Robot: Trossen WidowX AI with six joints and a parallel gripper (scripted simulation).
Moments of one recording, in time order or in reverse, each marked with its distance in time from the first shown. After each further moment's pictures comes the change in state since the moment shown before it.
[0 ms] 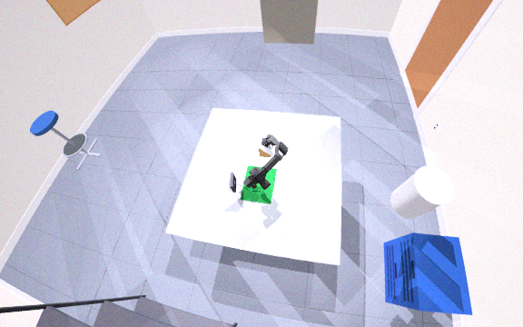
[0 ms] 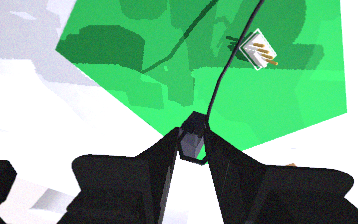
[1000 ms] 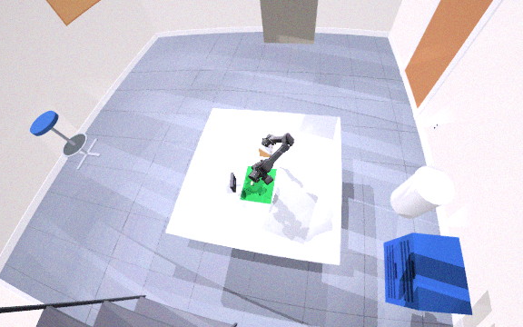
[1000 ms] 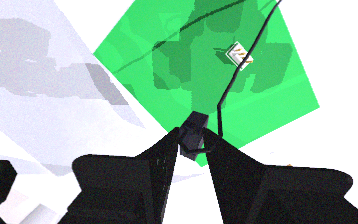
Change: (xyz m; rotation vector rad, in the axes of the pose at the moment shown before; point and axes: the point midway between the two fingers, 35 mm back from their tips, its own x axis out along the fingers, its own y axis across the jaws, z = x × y) arm -0.034 0.001 -0.026 -0.006 -0.218 0.007
